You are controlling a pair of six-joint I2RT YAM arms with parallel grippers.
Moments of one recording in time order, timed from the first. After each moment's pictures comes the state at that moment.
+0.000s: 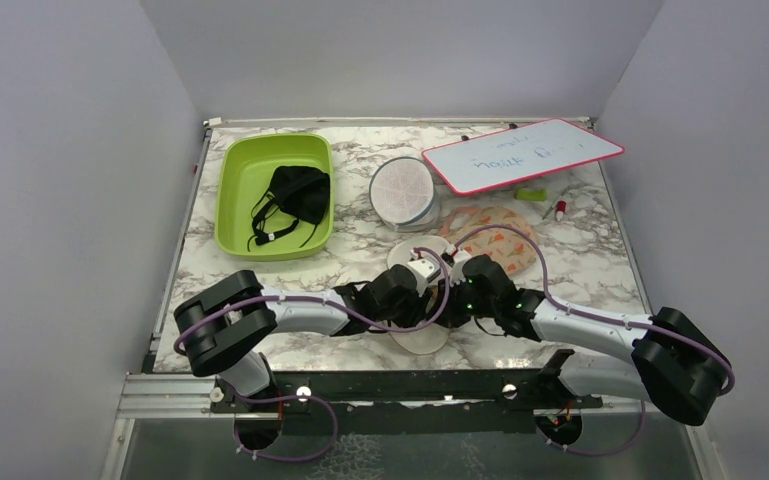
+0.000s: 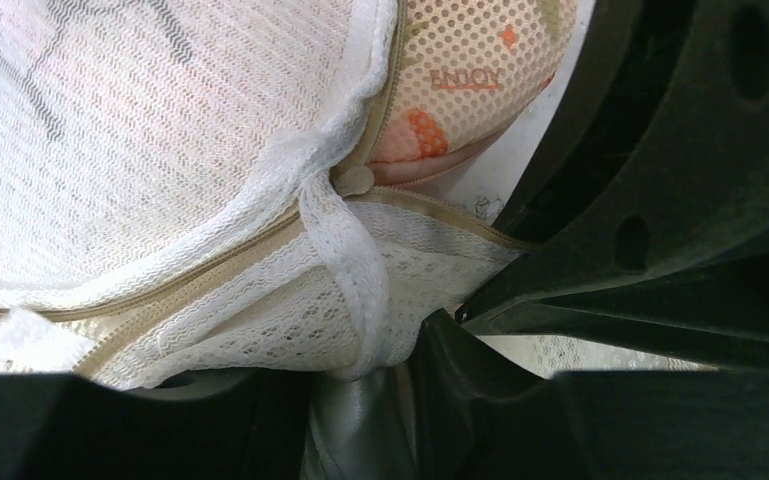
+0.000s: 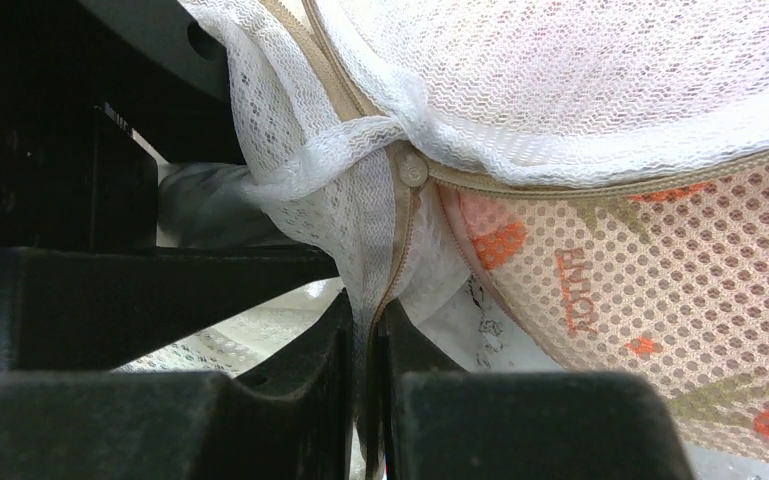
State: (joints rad) left arm -1.08 1.57 0.65 0.21 -0.05 -0.33; right arm 0.81 1.18 0.40 0.06 -0.23 0.48
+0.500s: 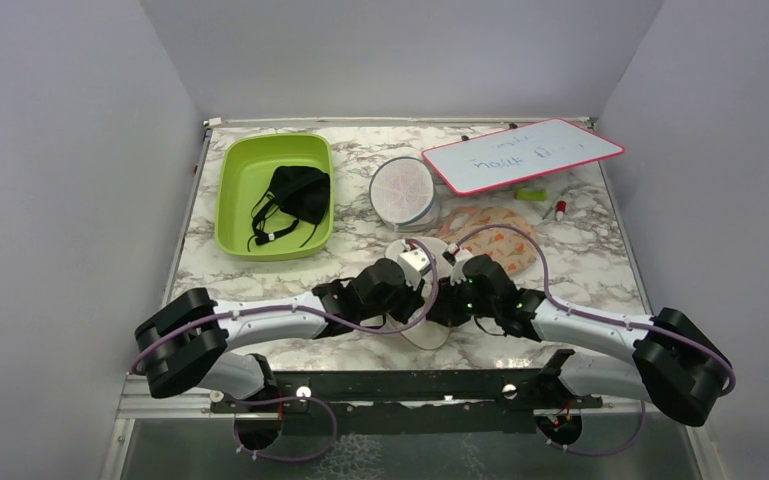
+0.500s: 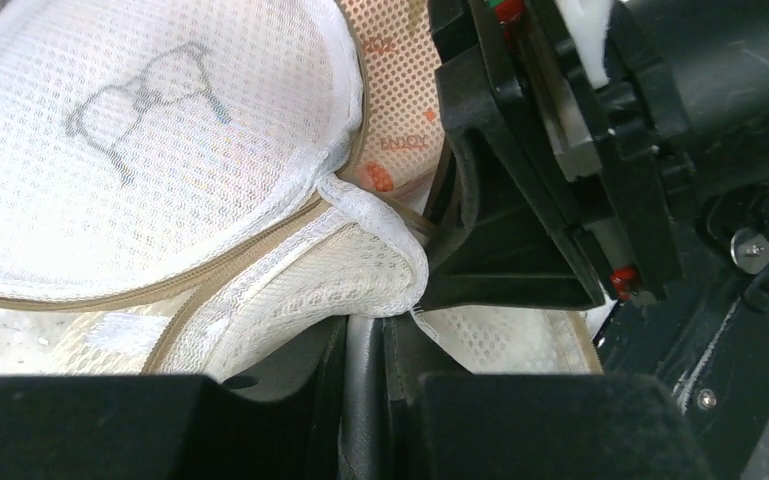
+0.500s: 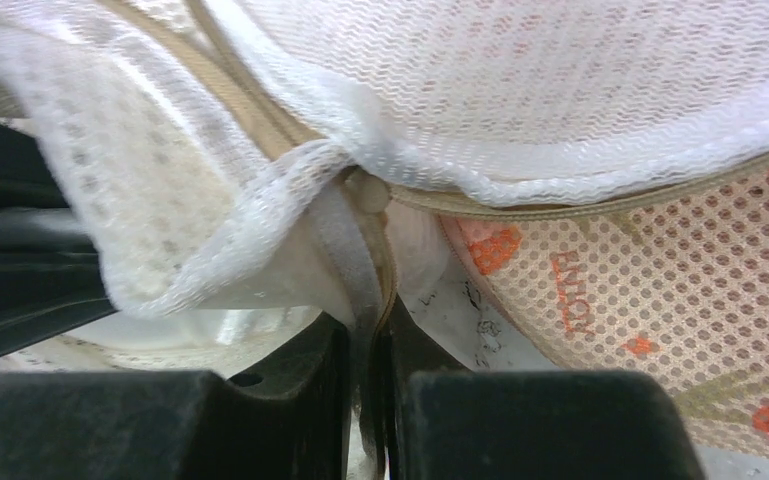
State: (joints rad) left arm -1.09 1.38 0.65 0.15 -0.05 -0.31; right arm 0.81 1.18 0.40 0.06 -0.21 0.50
